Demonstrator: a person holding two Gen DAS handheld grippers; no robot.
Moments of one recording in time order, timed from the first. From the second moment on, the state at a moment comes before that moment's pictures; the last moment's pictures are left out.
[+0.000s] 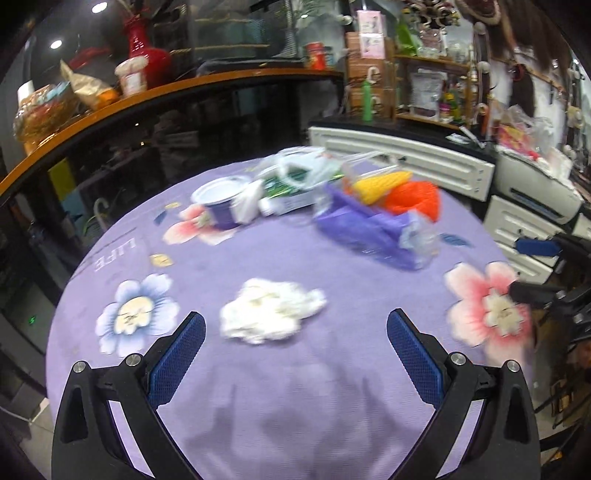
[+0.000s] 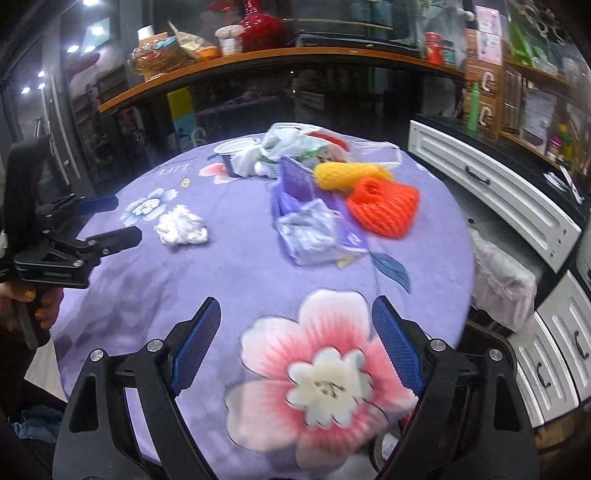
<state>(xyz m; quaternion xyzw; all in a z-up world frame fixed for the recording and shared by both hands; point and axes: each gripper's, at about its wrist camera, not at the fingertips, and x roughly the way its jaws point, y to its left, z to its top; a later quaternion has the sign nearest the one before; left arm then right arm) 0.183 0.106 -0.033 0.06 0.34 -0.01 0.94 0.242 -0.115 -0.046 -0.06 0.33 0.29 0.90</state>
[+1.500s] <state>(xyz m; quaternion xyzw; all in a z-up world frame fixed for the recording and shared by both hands) 0.245 0.151 -0.056 -0.02 0.37 -0.03 0.93 0.365 -0.018 -0.078 -0.22 0.38 0.25 0.86</state>
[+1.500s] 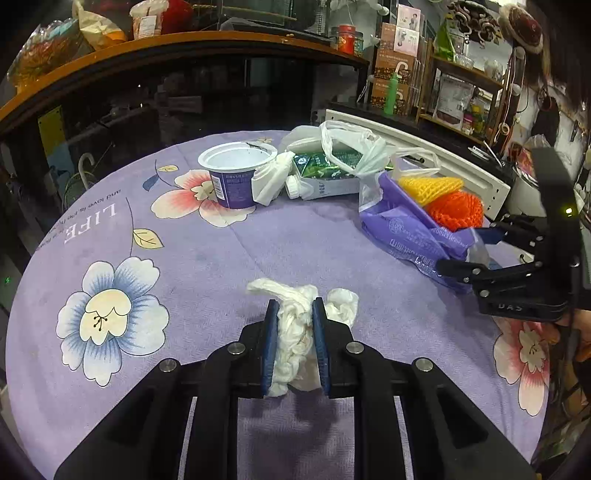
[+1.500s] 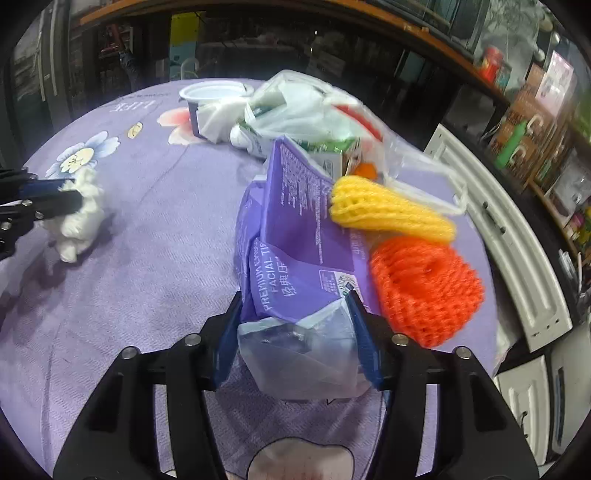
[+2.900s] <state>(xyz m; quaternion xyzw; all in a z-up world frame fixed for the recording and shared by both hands) 0.183 -0.013 -0.006 -0.01 0.30 -0.20 0.93 0.210 -0.223 -0.032 0.00 0.31 0.21 0.93</state>
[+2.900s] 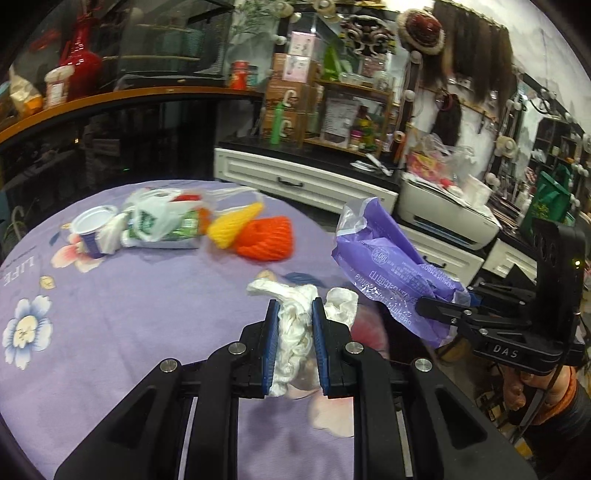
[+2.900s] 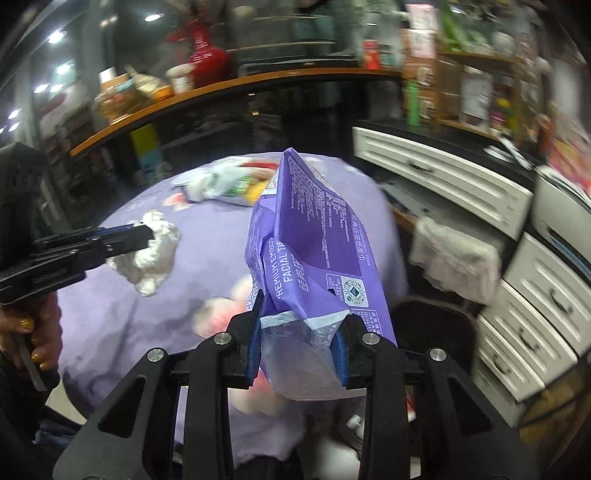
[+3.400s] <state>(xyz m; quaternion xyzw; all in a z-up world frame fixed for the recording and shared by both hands) 0.196 -0.127 -0.023 0.01 0.33 -0.29 0.90 0.227 -0.321 -0.116 0.06 0.39 0.11 0.91</state>
